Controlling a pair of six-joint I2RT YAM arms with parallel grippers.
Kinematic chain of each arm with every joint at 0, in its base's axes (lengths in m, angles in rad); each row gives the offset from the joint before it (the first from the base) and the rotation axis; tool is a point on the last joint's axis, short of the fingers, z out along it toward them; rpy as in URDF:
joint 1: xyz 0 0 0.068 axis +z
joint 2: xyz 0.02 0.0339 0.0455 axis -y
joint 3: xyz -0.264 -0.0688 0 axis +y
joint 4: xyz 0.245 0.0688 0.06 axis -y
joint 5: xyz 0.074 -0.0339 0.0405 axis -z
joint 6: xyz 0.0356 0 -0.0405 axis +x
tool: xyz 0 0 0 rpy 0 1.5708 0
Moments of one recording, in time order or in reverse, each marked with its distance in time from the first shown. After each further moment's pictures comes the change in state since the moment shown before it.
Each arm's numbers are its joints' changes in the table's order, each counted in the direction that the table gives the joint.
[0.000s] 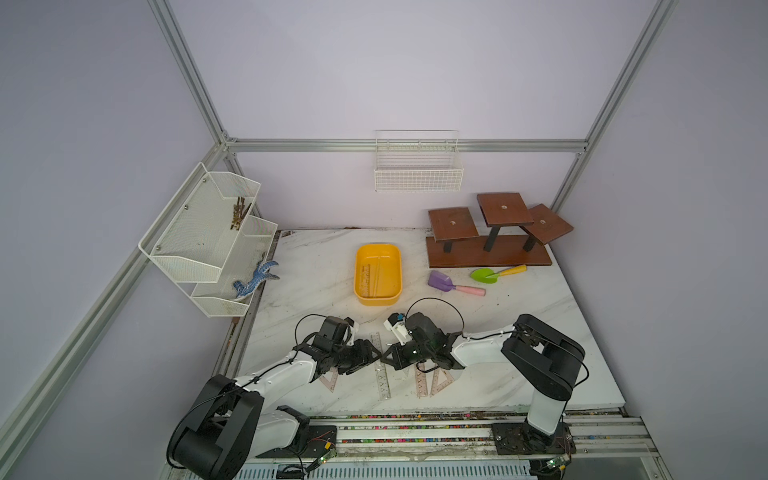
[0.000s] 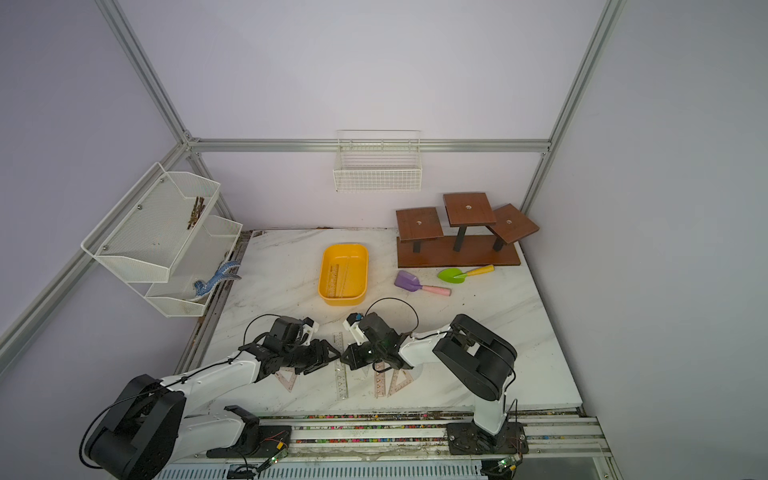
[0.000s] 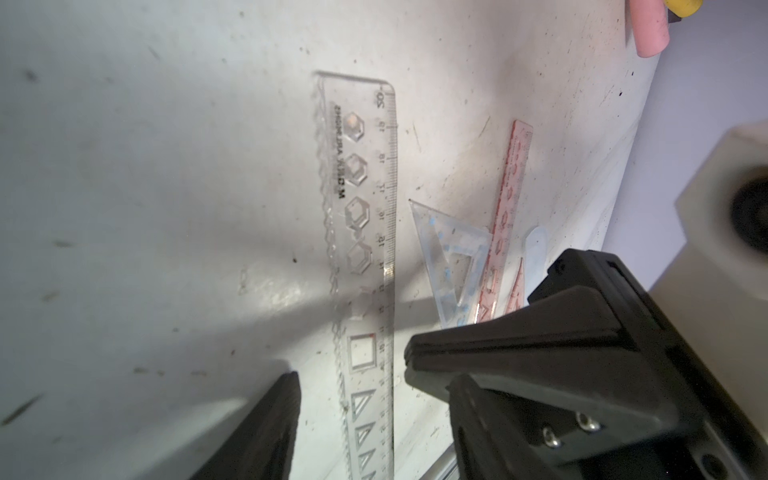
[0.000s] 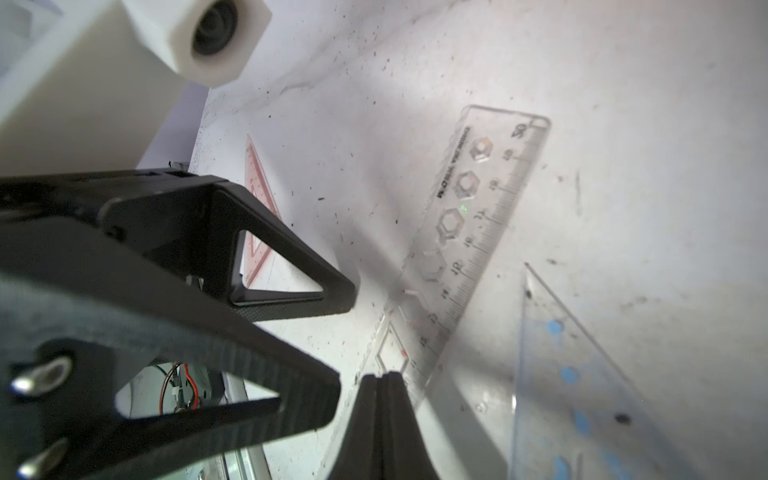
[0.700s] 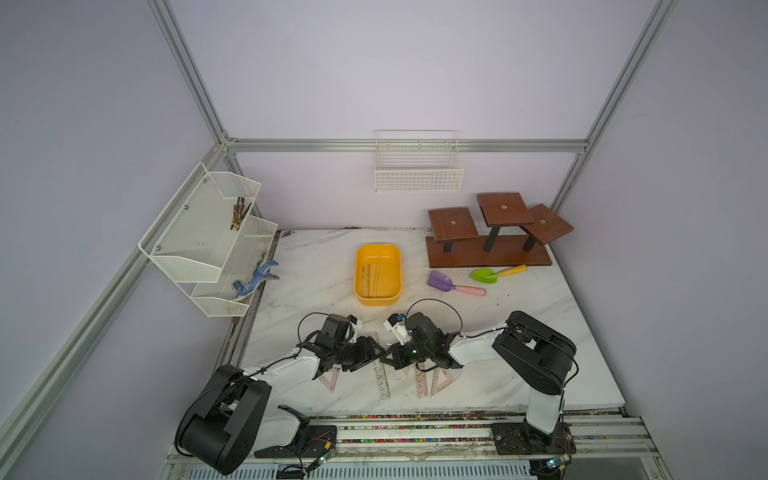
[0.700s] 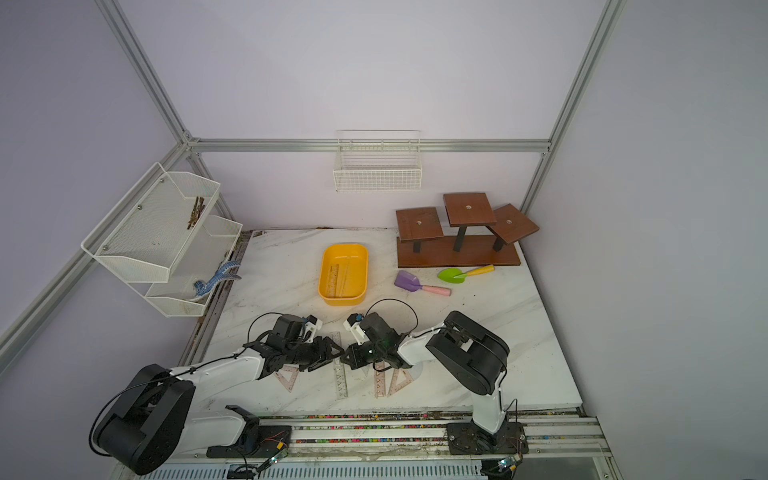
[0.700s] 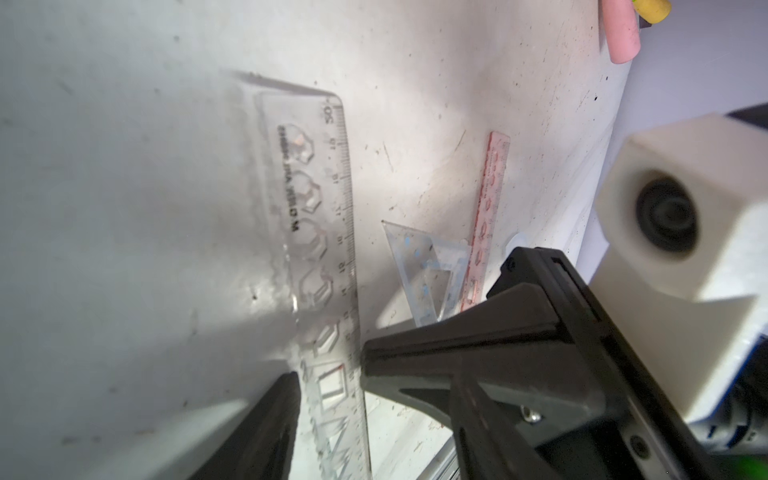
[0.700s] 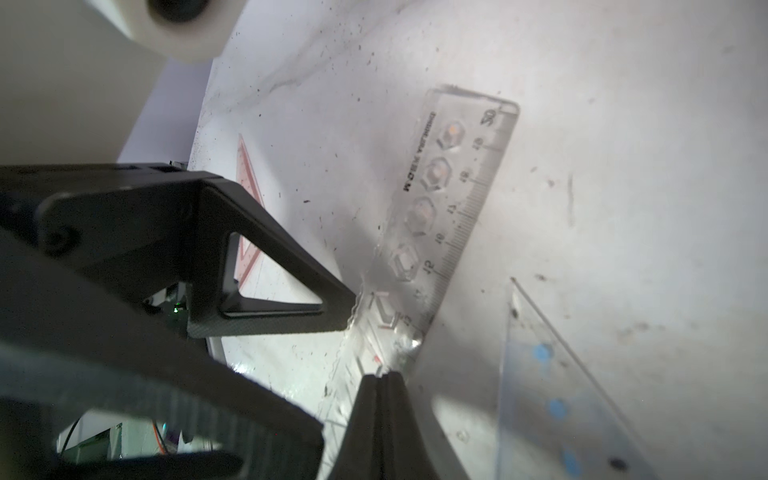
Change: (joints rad) left arm -0.005 -0.066 -0.008 0.088 0.030 -0.022; right arm -0.018 -0.058 -0.001 0.060 -0.028 -0.003
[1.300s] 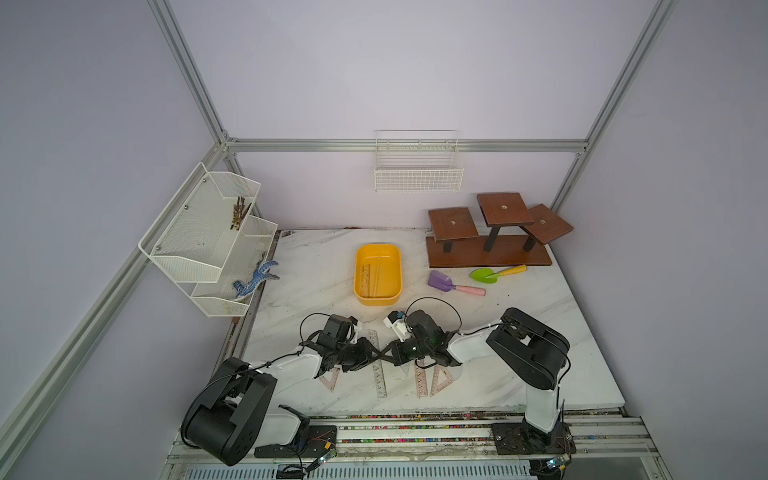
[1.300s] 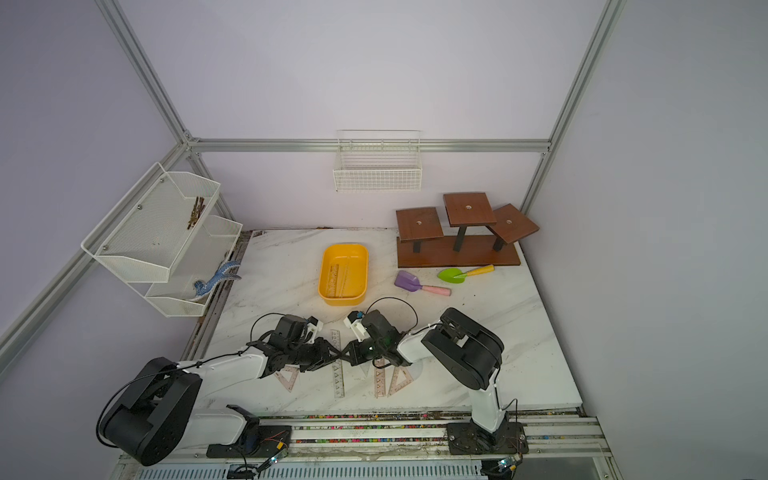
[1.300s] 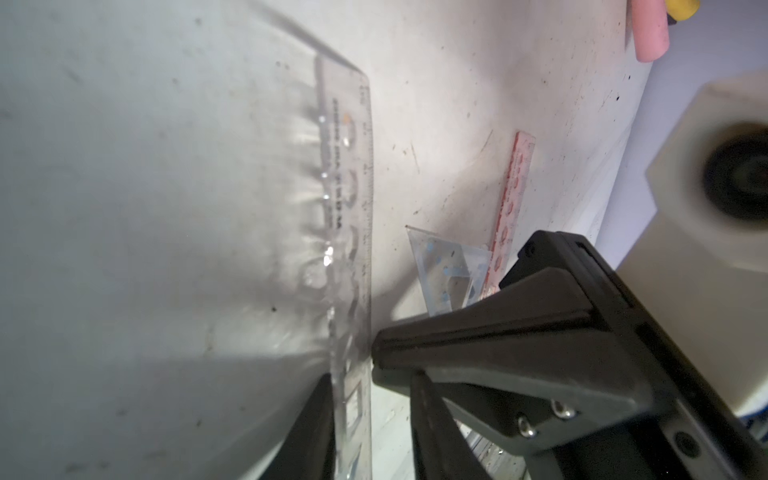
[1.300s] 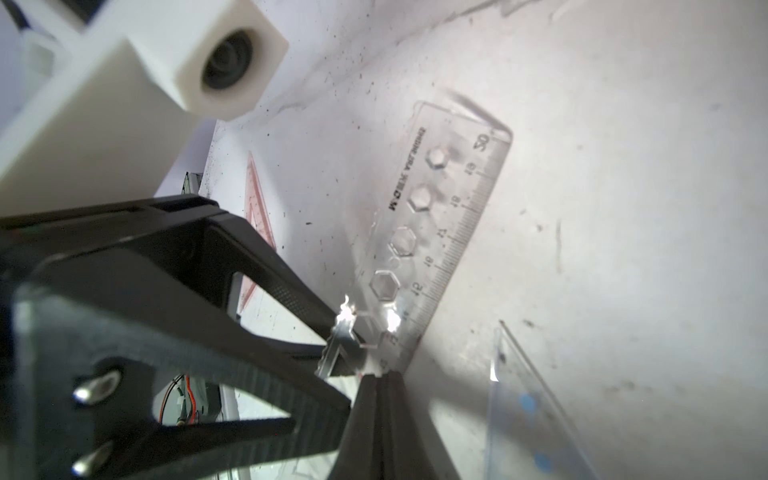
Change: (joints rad) left arm -0.006 -0.042 0.000 0.011 -0.010 -0.004; right arm -0.022 -0.040 -0.010 0.064 -0.038 0.008
